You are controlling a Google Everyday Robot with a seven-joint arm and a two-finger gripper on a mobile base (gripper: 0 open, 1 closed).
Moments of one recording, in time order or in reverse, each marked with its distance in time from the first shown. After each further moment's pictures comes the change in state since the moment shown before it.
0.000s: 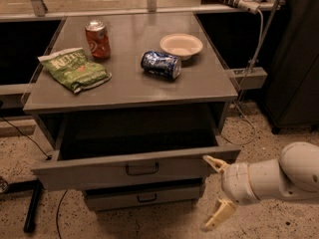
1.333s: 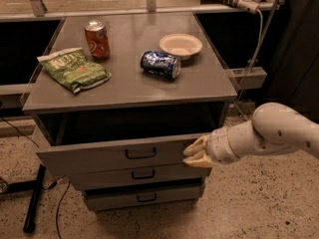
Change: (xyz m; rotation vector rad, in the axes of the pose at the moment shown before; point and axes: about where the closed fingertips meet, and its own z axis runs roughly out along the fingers) arm -0.031 -0.100 0.027 0.011 0.032 -0.102
